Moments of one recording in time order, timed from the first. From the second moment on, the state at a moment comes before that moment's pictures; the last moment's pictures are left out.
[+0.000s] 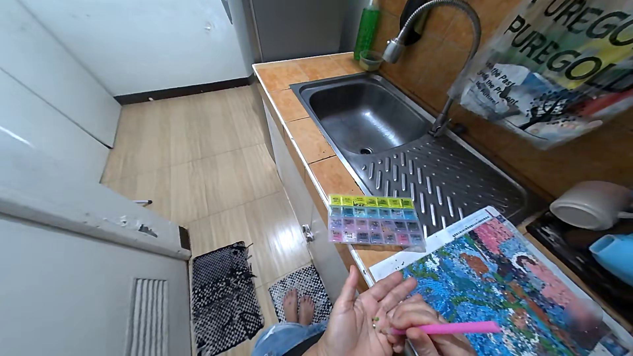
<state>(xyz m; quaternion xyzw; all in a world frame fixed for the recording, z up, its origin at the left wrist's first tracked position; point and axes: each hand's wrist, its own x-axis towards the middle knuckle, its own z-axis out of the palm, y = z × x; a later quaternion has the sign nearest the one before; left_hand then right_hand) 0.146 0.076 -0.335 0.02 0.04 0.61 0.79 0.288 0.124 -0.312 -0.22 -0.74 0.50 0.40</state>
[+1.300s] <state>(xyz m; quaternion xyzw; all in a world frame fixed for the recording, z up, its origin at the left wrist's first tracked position) 0.139 0.080 -0.345 -0.07 0.18 0.63 0.75 0.320 0.142 -0.297 -0.41 -0.45 0.69 0.39</state>
